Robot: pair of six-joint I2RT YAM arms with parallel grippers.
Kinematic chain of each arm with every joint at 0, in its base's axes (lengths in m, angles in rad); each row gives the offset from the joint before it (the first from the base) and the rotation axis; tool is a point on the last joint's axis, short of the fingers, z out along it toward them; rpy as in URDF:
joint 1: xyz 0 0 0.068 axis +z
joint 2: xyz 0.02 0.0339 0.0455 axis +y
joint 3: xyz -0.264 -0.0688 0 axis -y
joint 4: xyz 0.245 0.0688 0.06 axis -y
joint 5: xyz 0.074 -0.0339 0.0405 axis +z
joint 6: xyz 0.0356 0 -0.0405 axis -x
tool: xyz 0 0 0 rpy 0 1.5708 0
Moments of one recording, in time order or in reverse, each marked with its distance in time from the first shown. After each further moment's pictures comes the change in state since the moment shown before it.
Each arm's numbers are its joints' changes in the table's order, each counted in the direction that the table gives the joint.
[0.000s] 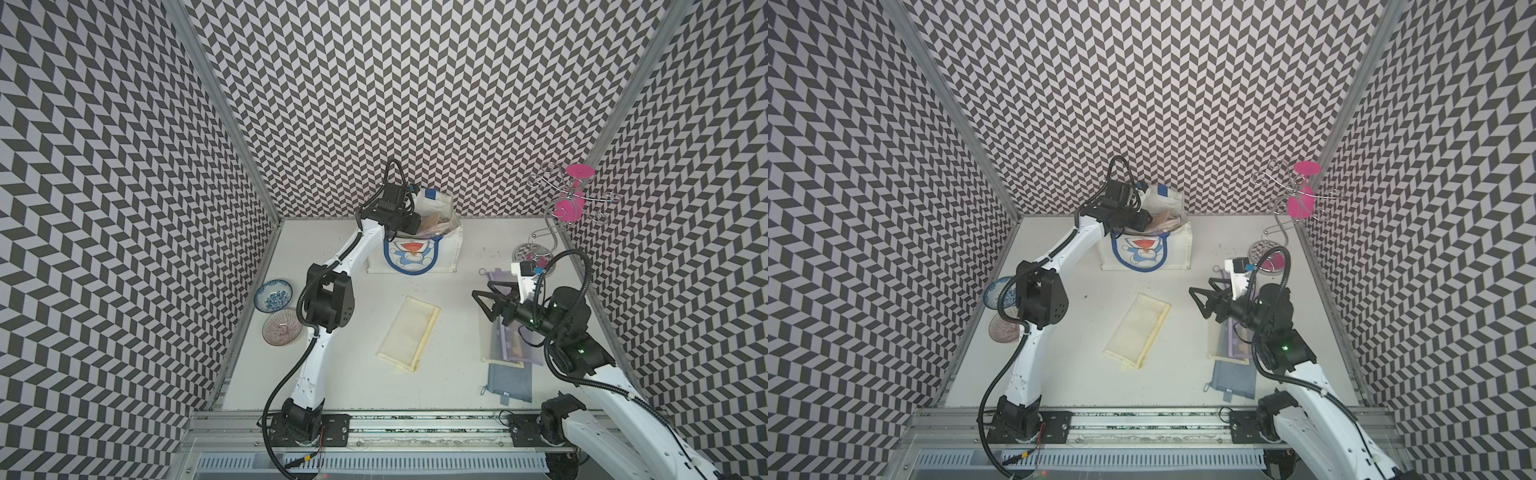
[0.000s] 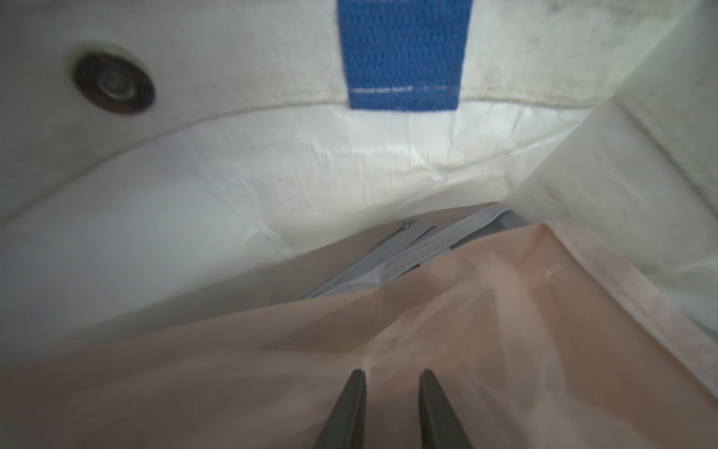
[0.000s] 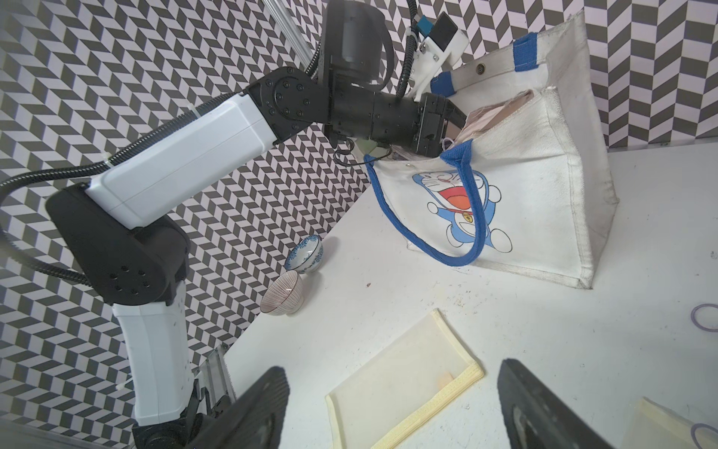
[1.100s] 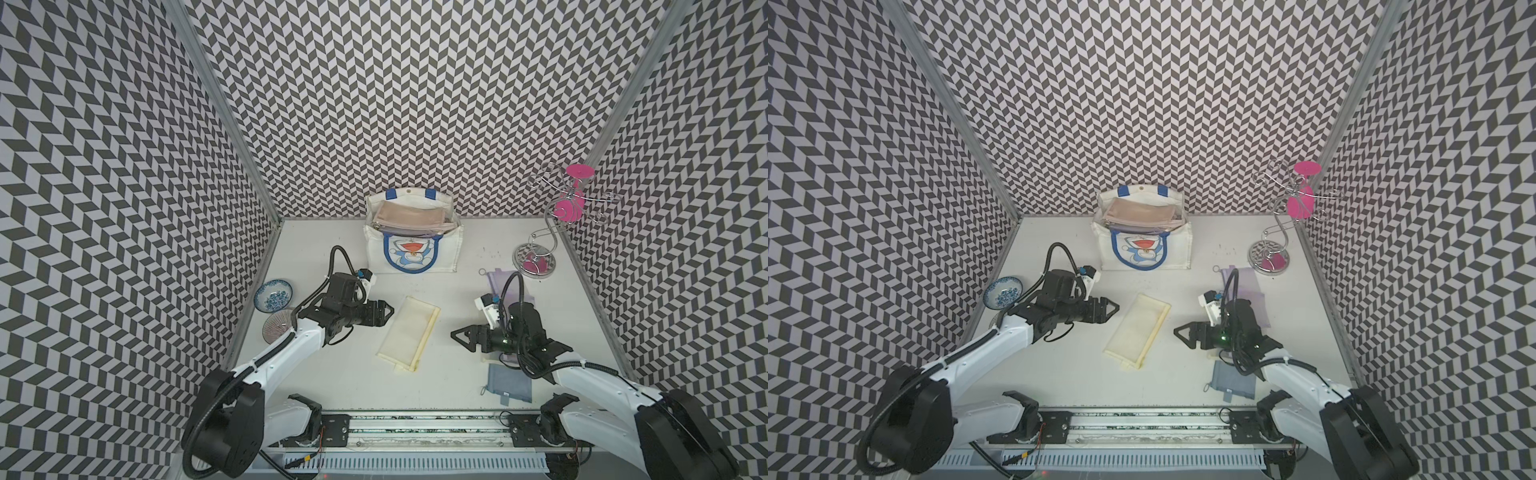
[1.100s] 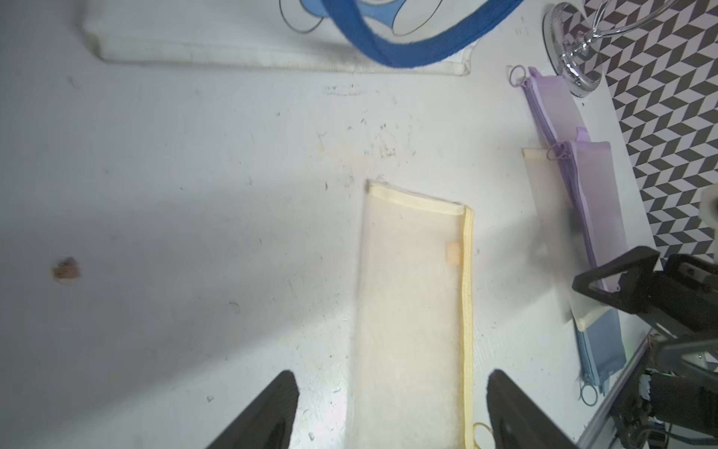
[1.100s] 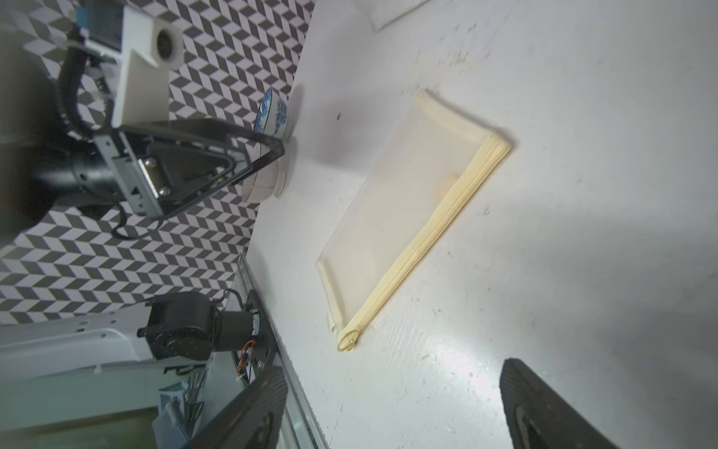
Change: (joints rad) left arm 0.040 -1.058 -1.595 0.384 -0.200 0.322; right arm 0.183 0.354 -0.220 0.134 0.096 -0.177
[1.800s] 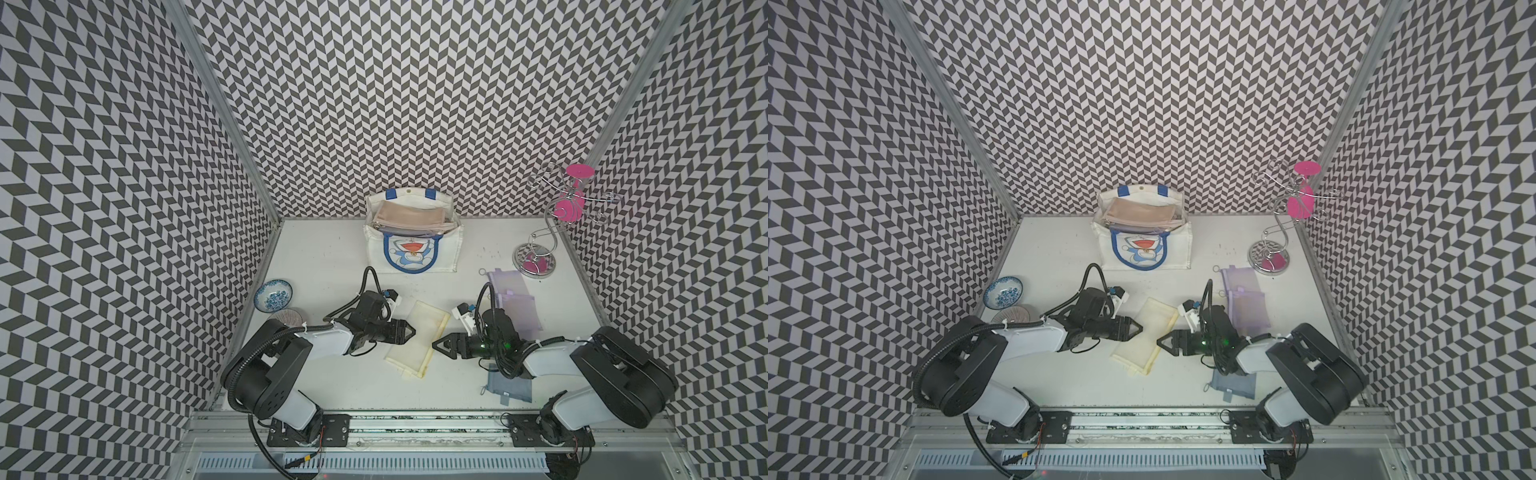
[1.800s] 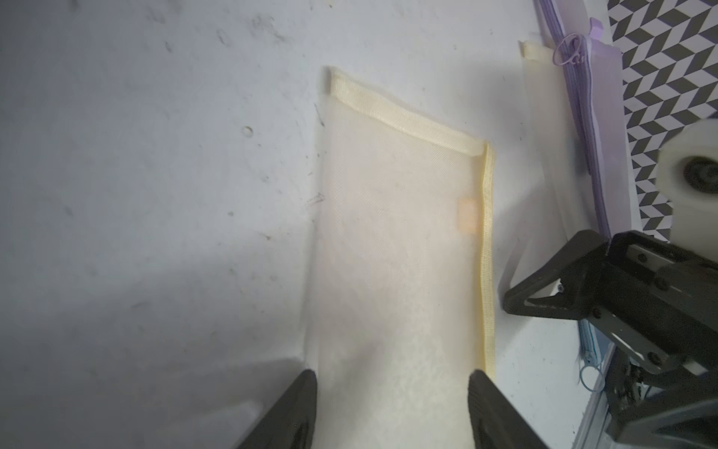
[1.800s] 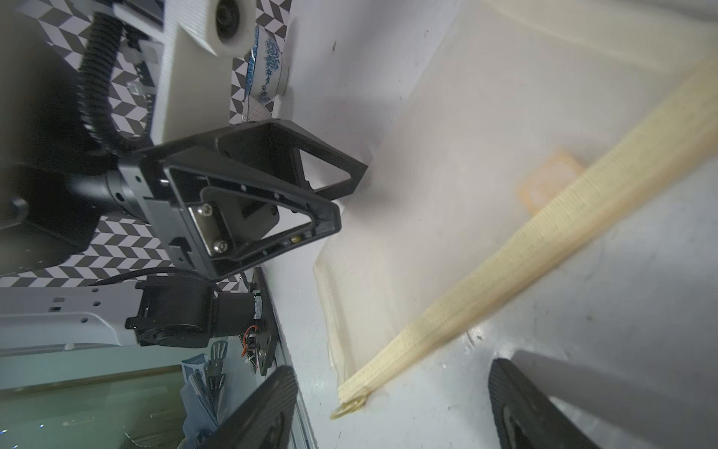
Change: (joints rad) left arm -0.215 0.254 -0.141 0.407 -0.030 0.163; right arm 0.135 0.397 -0.015 0.428 -0.009 -0.131
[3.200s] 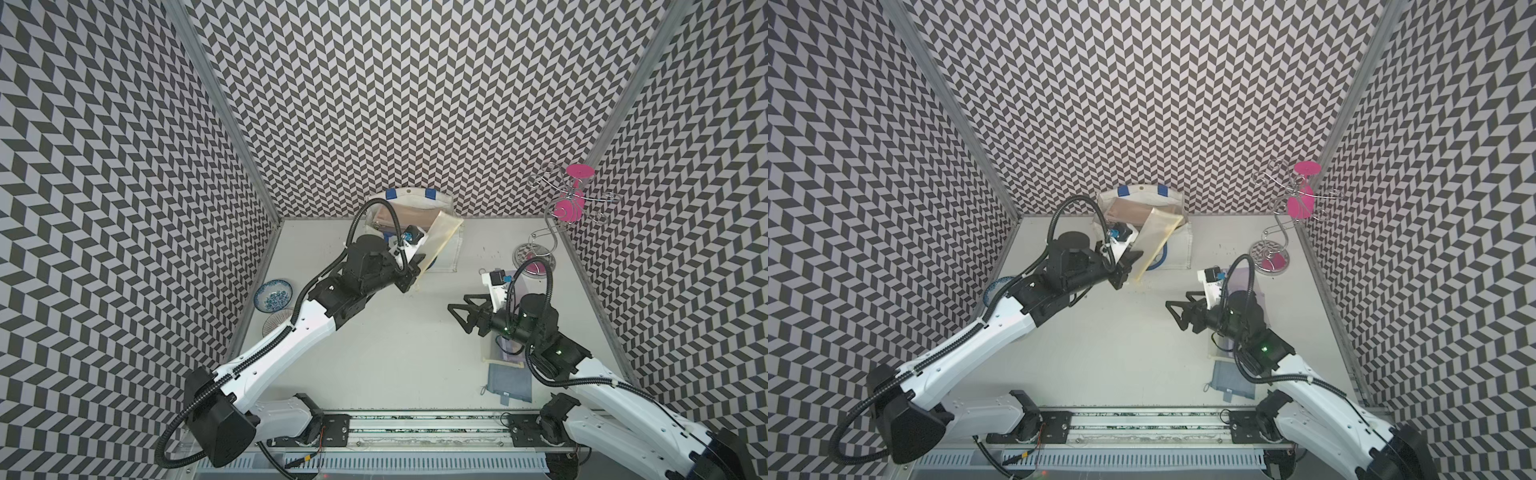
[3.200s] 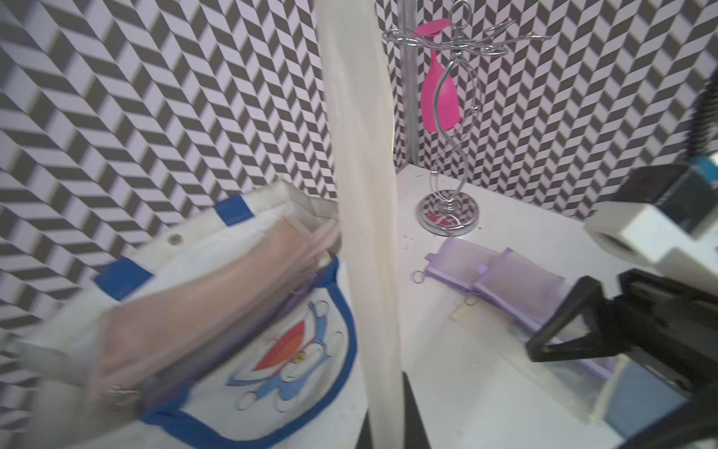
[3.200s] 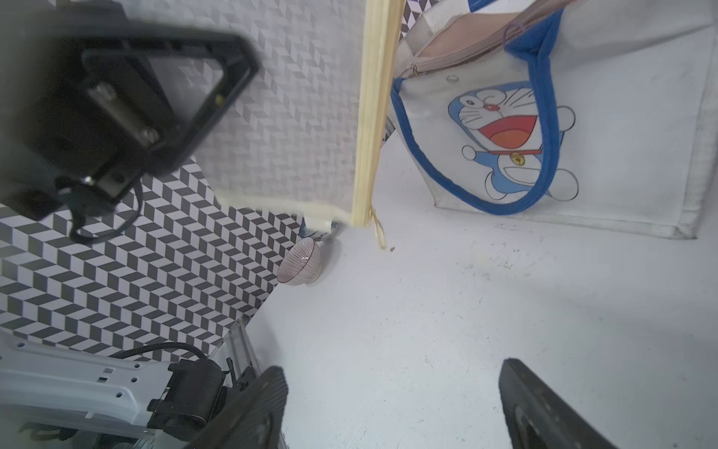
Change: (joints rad) left arm -0.095 -0.238 0.692 -0.389 0.347 -0.739; right arm -0.018 -0.672 0.211 -0.514 -0.314 0.233
